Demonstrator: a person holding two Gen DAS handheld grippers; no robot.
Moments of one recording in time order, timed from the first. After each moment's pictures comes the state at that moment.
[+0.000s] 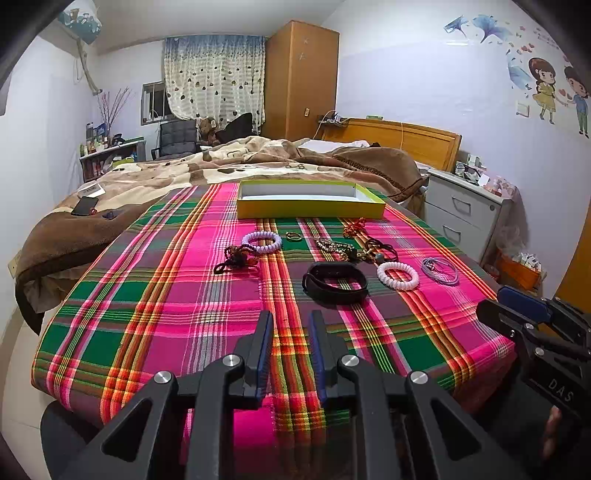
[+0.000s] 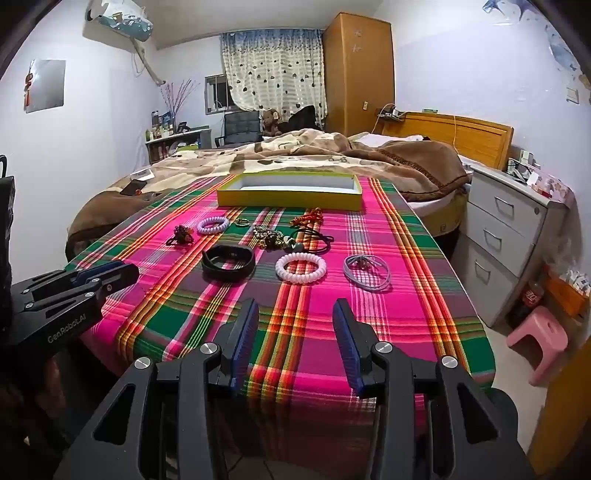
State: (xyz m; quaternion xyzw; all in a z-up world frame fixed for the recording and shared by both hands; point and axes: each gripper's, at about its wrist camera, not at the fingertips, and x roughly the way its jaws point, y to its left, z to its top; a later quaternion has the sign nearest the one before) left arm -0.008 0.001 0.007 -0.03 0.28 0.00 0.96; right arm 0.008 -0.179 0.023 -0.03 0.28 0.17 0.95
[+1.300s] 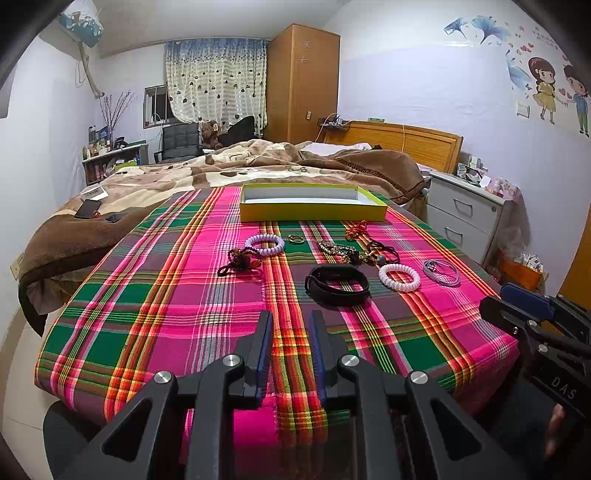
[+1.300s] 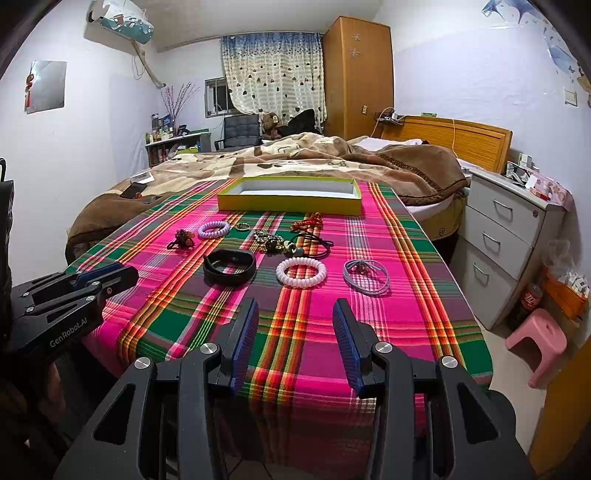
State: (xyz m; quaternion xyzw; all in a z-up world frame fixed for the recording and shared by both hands) left arm -0.014 0.003 0.009 -0.03 0.28 0.01 0.96; right arm 0.007 -0.179 0.027 -0.03 0.27 0.16 0.95
